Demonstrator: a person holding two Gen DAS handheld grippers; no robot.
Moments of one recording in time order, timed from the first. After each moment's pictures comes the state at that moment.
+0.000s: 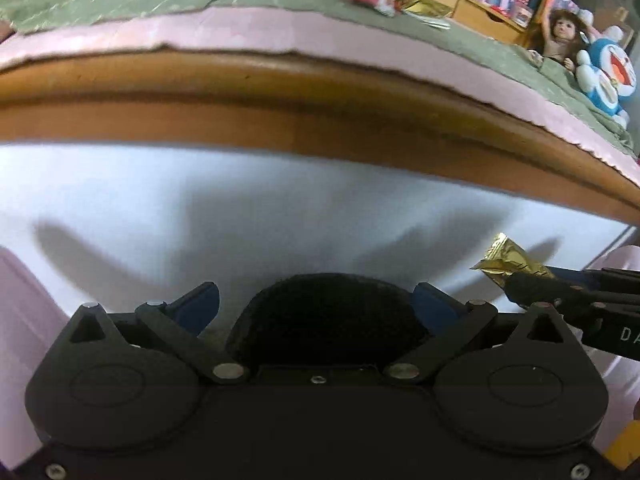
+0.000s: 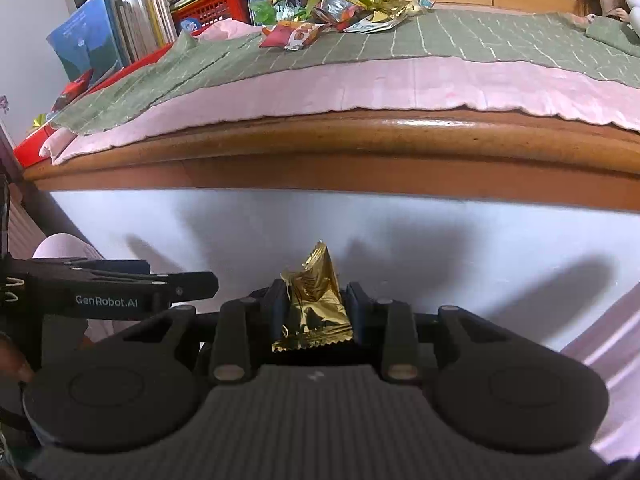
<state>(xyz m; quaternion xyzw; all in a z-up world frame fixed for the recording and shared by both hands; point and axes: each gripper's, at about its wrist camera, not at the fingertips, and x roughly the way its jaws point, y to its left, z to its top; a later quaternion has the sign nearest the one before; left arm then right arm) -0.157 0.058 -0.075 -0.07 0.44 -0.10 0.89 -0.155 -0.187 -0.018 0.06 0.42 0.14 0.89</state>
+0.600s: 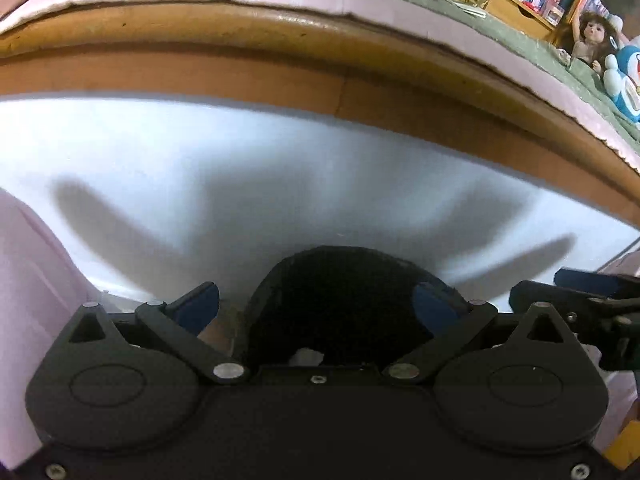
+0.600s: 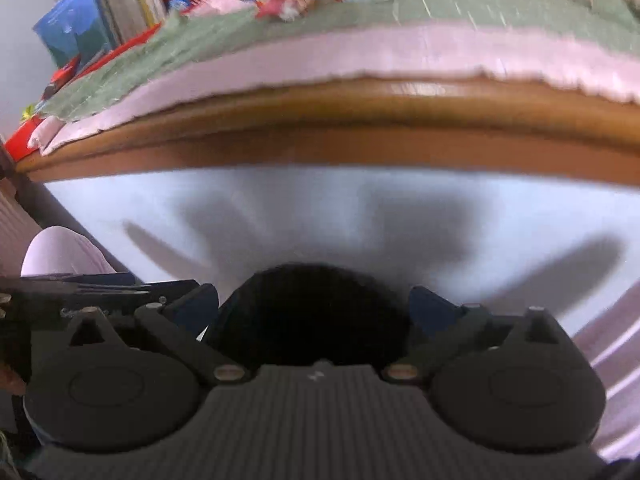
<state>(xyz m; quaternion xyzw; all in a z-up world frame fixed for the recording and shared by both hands) -0.164 0.069 -0.085 -0.08 0.47 -0.06 0.87 -0.141 -0.180 -0.032 0.08 0.47 0.13 0.87</state>
